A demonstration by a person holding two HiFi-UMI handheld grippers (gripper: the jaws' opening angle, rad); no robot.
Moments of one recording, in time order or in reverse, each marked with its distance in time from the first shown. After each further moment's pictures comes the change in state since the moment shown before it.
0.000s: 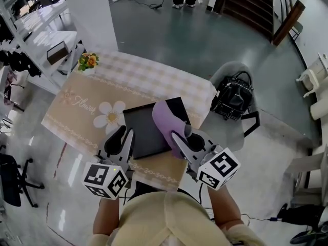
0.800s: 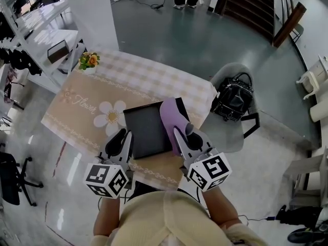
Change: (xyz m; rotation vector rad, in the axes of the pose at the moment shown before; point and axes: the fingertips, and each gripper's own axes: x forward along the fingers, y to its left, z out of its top) left arm -0.002 0.012 -0.020 -0.051 0.027 0.049; right arm 0.005 -0.022 -0.009 0.018 -0.022 -0.222
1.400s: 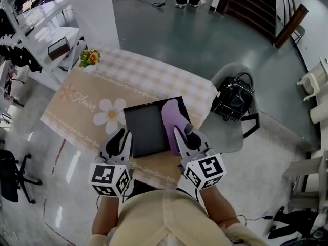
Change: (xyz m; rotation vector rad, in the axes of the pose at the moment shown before) left arm 0.001 0.005 -0.014 0.138 0.037 0.061; right arm 0.004 -0.008 -0.018 -0.045 0.009 -0.049
